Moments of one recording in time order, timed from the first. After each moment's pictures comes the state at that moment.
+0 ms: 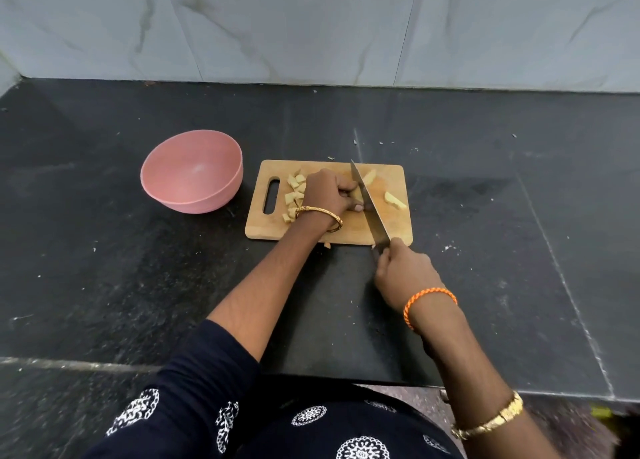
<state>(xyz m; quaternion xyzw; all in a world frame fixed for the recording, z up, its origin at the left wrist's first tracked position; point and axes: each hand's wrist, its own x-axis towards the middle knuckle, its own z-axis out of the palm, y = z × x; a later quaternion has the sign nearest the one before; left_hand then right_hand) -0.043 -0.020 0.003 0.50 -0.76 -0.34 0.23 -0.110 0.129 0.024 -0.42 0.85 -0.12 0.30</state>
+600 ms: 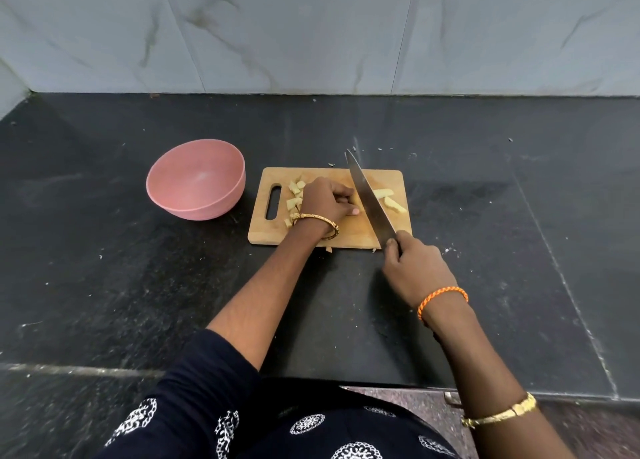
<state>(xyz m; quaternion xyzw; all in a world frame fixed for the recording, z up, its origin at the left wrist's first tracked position) -0.037 -0.015 0.005 0.51 -0.74 -0.38 0.23 -0.122 0.130 0.022 -0.44 0.84 -0.21 0.25</state>
